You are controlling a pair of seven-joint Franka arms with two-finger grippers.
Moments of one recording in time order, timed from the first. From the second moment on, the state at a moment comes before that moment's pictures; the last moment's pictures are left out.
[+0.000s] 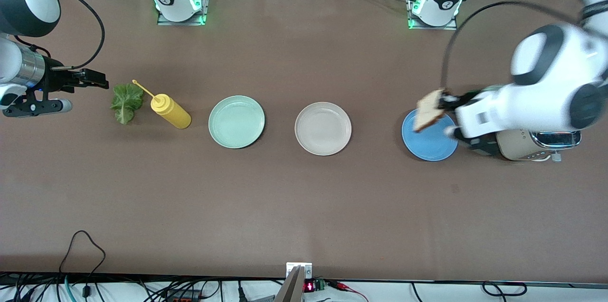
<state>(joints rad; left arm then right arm) 0.09 0.45 -0.38 -1.44 -0.21 1.54 0.01 -0.04 0.09 -0.01 -1.76 0.00 1.61 -0.17</state>
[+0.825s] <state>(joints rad) -0.10 0.70 -0.38 -1.50 -0.58 2.02 -0.28 -0.14 0.10 -0.02 -1.77 0.03 1.51 -0.61</state>
